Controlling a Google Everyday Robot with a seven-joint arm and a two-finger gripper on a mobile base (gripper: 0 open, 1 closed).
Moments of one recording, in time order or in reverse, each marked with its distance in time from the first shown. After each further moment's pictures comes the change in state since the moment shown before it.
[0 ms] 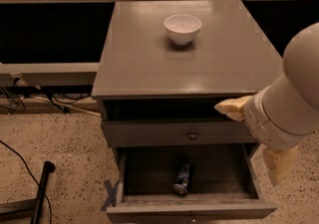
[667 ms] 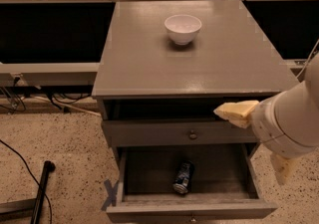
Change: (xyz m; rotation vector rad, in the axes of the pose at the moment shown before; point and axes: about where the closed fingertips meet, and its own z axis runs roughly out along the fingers) arm 0.002 0.005 0.001 0.086 -0.008 -0.169
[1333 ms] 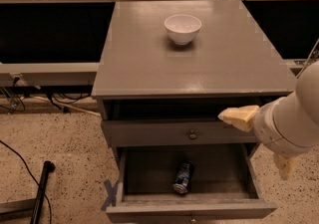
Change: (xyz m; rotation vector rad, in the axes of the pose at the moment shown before) arm 0.024 0.013 0.030 -0.029 0.028 -0.055
